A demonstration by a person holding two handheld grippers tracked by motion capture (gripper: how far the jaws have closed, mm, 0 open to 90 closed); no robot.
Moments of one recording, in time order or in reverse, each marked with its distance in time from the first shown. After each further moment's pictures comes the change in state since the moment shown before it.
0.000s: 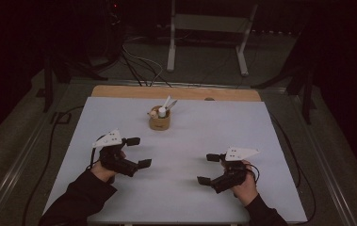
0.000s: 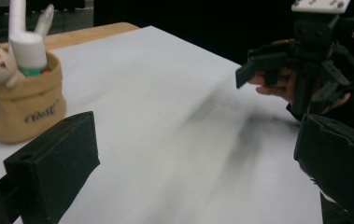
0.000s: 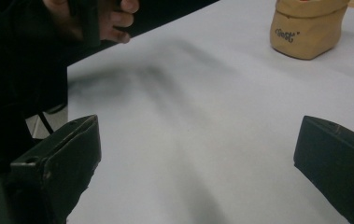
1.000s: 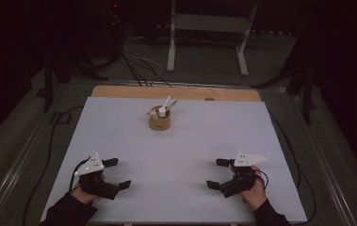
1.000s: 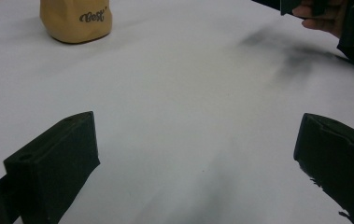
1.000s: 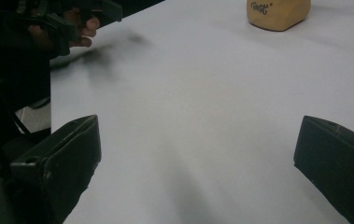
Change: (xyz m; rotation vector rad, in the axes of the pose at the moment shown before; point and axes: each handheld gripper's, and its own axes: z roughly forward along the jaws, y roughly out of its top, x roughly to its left) left arm 0.000 -0.072 -0.044 0.091 0.150 0.011; right arm -0.007 -0.025 -0.020 0.026 -0.058 0.018
